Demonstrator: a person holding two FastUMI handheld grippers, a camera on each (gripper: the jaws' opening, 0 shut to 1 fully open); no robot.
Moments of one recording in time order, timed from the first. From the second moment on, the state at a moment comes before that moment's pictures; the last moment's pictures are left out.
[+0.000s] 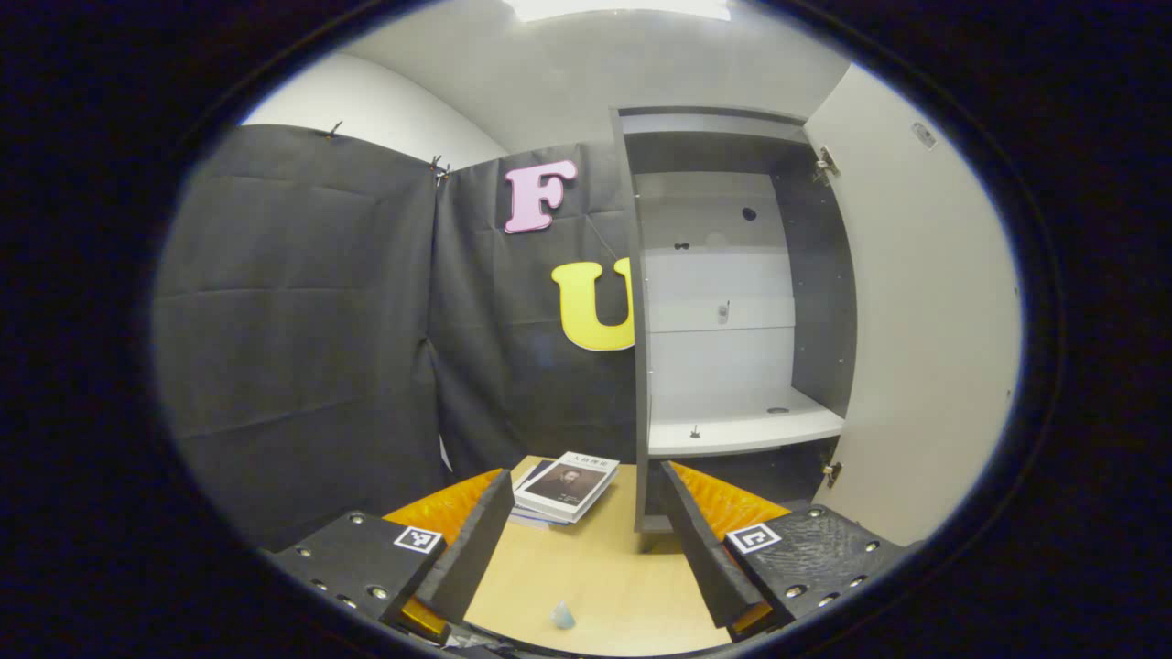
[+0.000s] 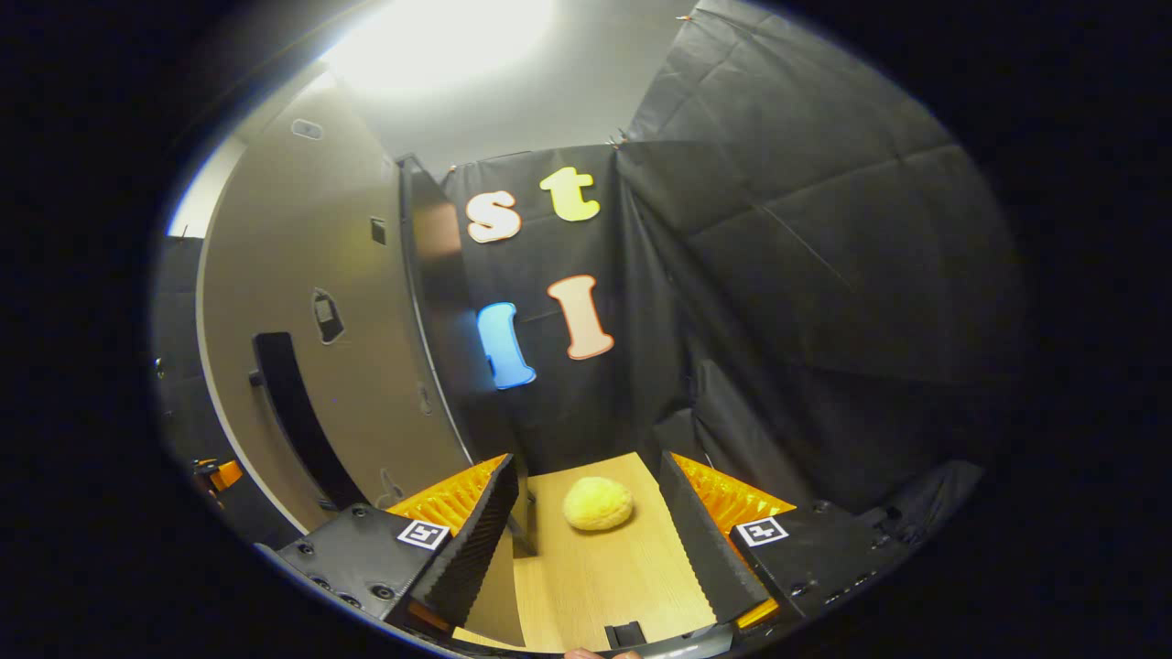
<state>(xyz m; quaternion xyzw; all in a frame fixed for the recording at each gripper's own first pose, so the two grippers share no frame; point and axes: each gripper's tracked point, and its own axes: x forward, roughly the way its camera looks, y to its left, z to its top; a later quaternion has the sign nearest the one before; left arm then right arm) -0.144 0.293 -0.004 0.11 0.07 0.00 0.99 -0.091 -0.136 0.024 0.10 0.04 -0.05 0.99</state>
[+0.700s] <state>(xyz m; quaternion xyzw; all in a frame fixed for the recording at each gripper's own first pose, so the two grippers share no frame) -0.093 0.320 0.001 0.12 0.08 -0.07 0.99 -0.104 -0.068 0.078 0.08 0.02 -0.04 1.00</state>
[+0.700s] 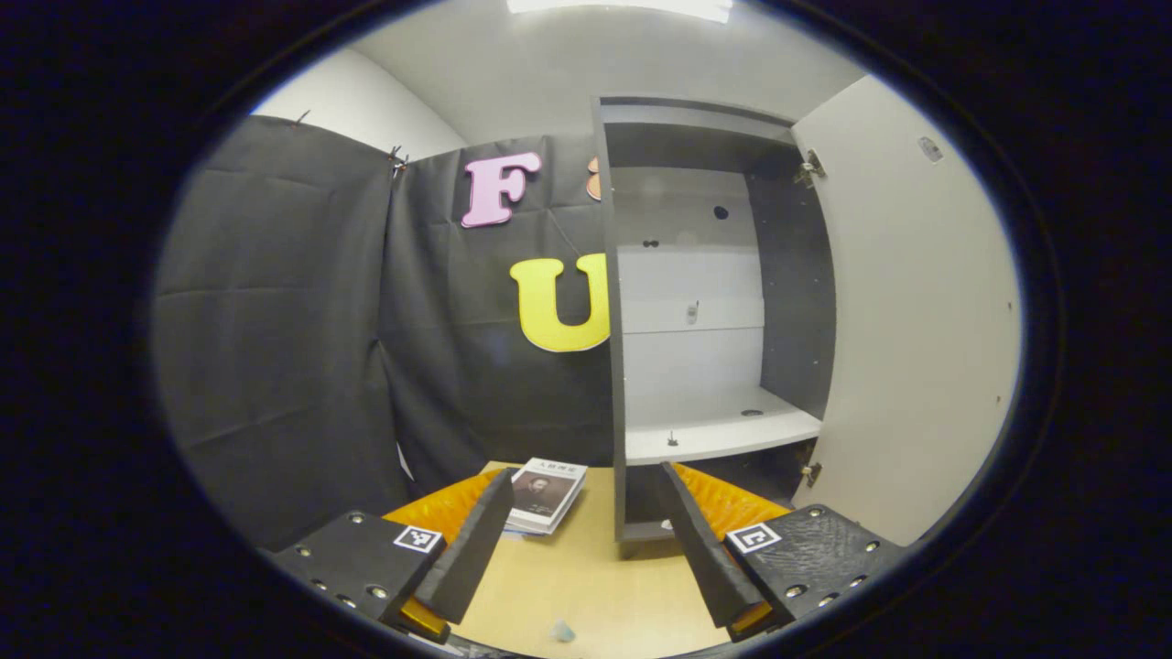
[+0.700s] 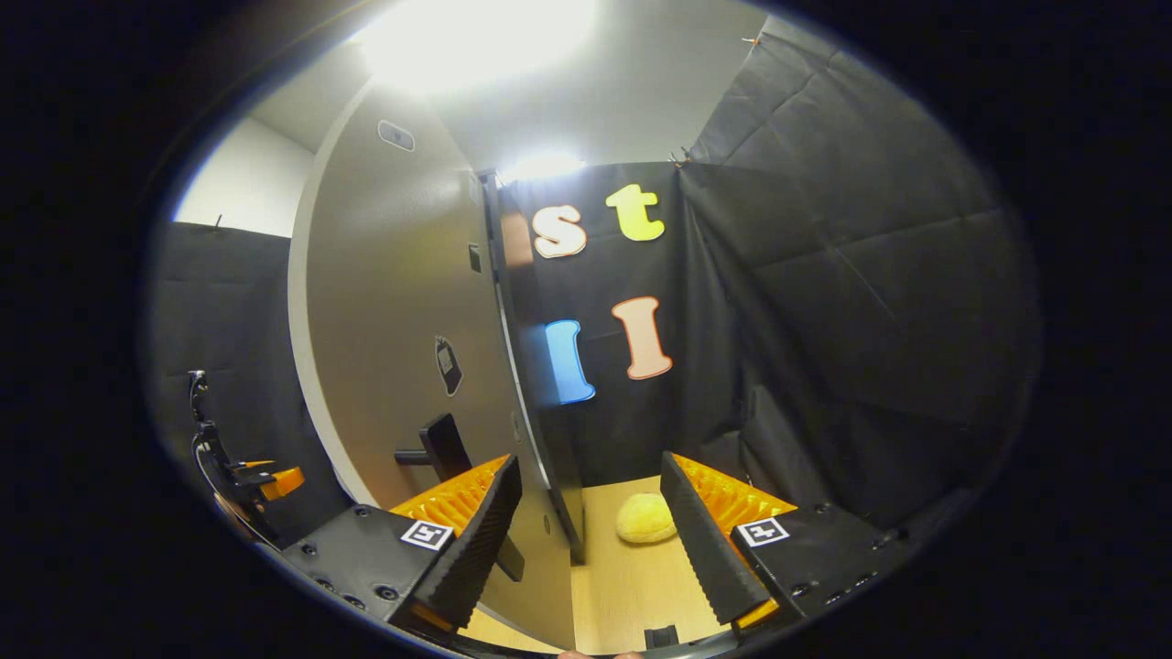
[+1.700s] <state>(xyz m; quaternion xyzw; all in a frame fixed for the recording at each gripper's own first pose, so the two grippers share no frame) -0.056 0.419 -0.021 0.10 0.08 -0.16 0.98 -0.080 0.108 0.070 0.08 0.02 -0.05 1.00</state>
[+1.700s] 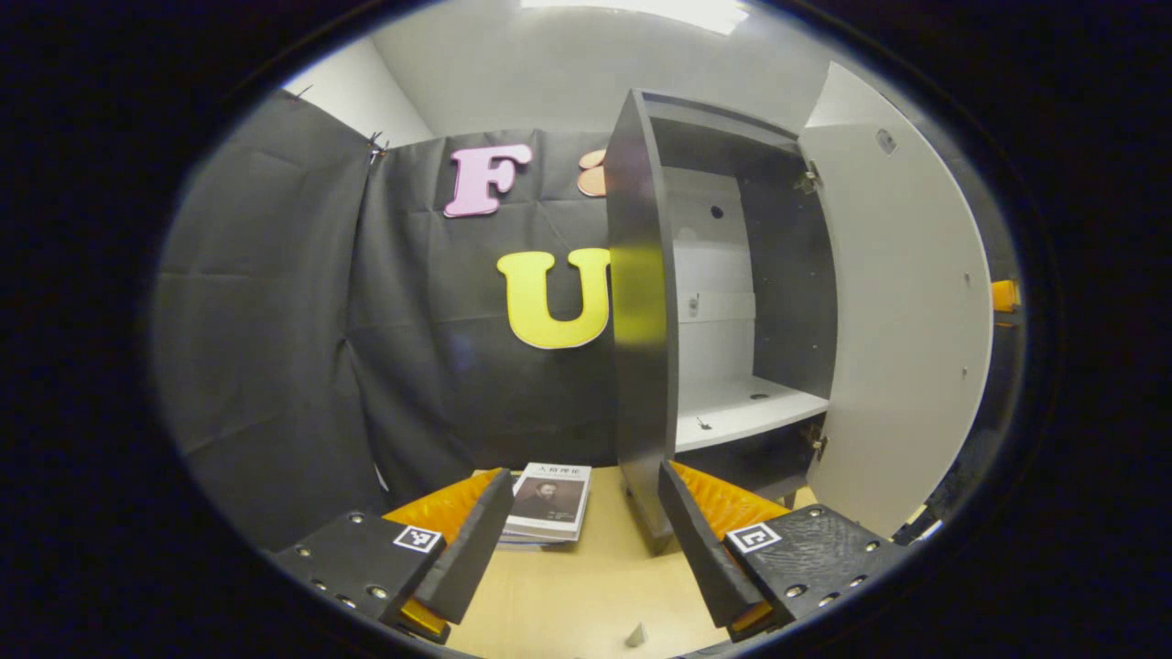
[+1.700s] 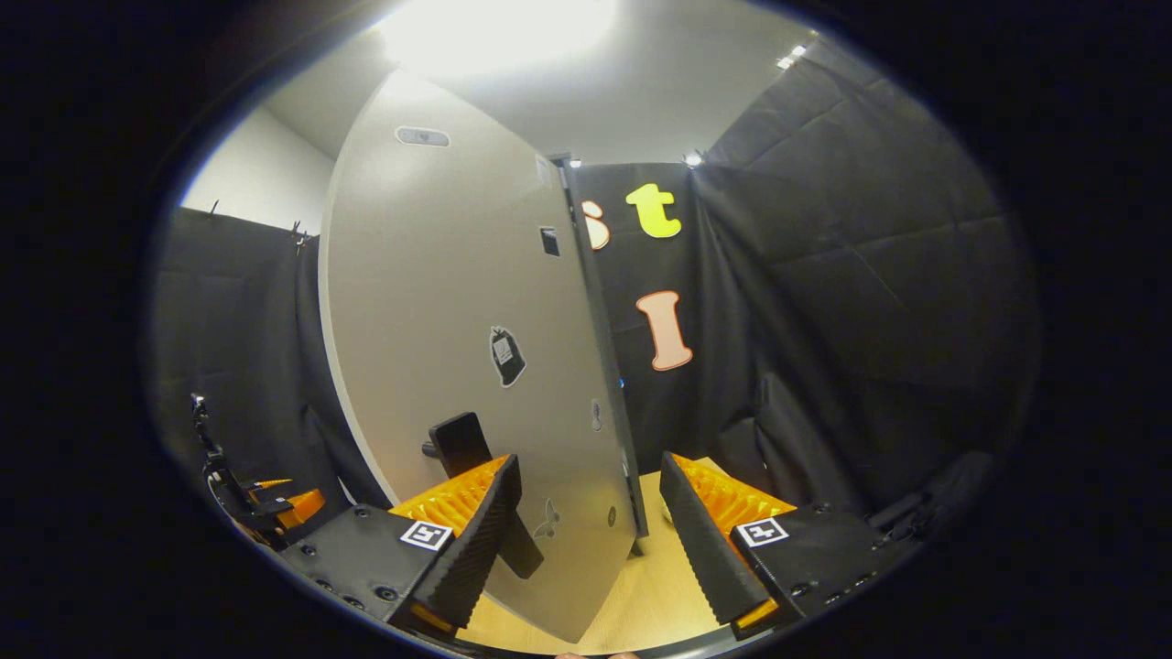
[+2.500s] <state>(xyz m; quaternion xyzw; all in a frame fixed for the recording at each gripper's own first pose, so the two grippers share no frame) -0.089 0.476 -0.038 0.03 0.10 -0.13 0.99 -0.006 0.250 0.064 0.07 0.04 0.10 0.99</state>
